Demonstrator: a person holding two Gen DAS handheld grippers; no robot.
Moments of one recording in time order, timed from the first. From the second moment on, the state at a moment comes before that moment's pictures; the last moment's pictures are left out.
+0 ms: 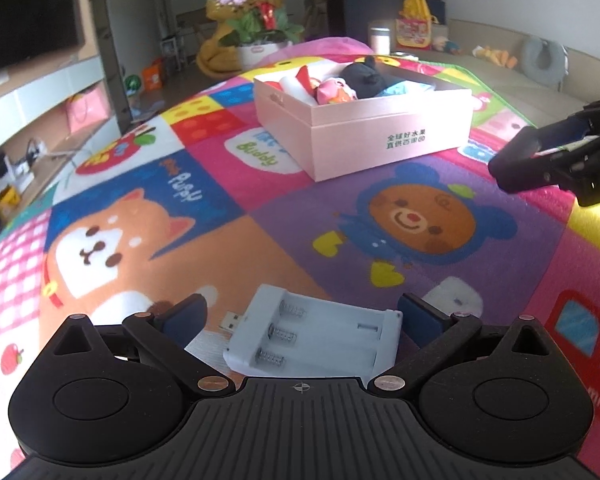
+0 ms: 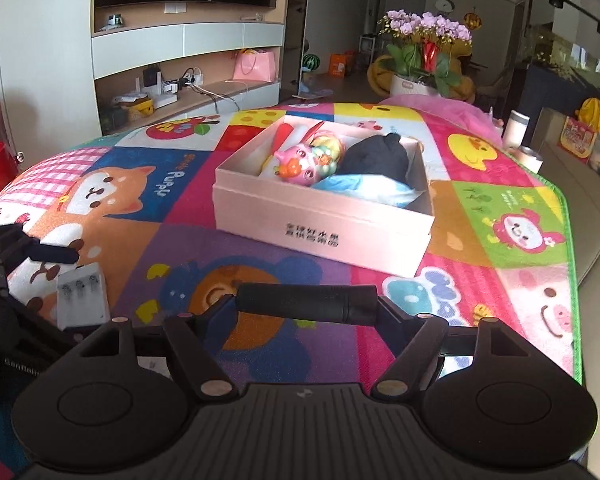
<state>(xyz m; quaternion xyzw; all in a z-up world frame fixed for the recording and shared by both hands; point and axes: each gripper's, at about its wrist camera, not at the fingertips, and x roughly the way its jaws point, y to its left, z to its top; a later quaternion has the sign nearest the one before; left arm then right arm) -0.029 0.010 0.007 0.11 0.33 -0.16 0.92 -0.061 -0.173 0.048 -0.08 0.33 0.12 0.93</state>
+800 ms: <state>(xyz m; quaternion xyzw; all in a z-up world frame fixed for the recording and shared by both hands) -0.036 -0.007 0.002 0.11 0.35 -0.26 0.90 -0.076 -0.175 0.017 -0.08 0.35 0.15 0.92</state>
